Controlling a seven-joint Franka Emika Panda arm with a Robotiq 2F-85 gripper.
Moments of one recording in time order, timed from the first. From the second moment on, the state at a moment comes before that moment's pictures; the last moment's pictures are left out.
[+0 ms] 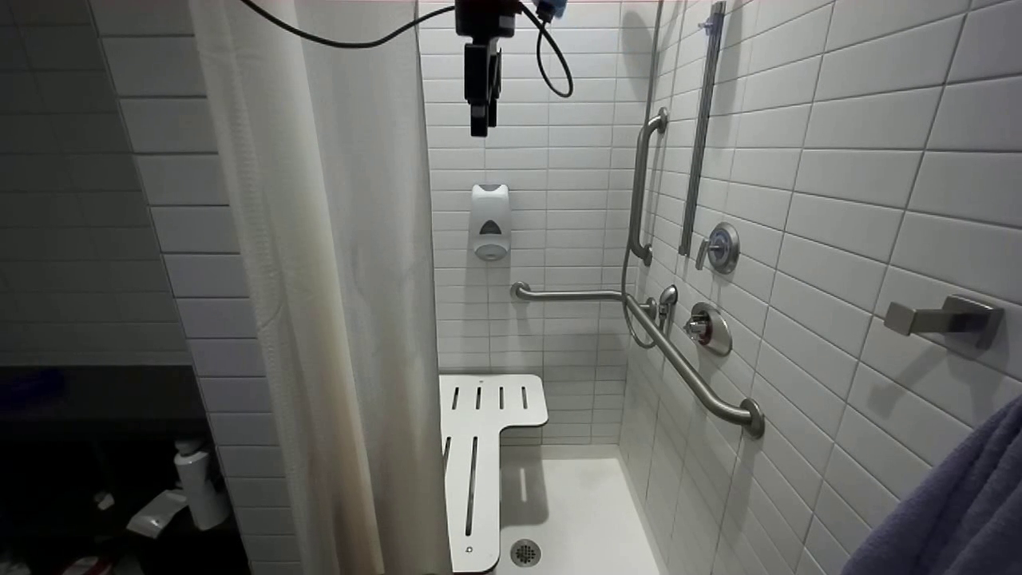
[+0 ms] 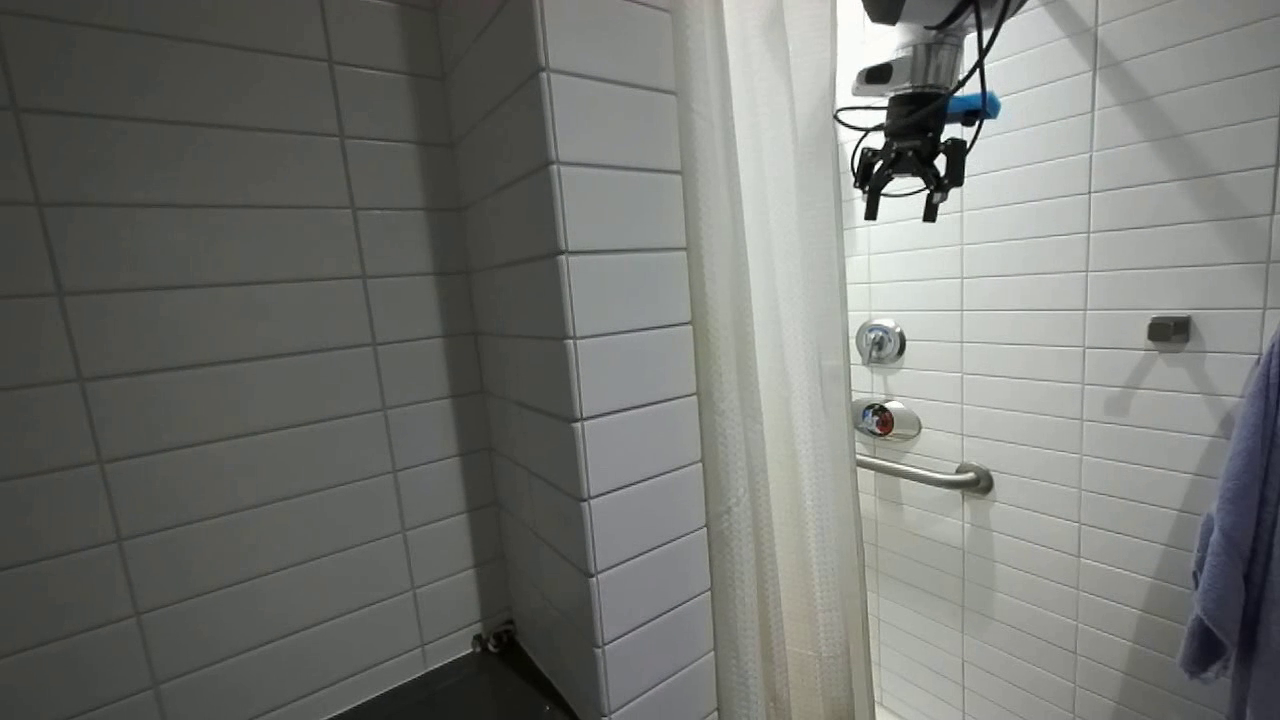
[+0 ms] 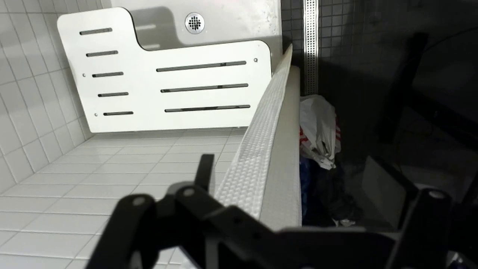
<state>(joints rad) -0.21 0.18 -0.21 -1.28 0.14 1.60 -2.05</state>
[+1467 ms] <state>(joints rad) -0.24 0.22 -0.16 -1.36 0.53 2.03 -2.57</state>
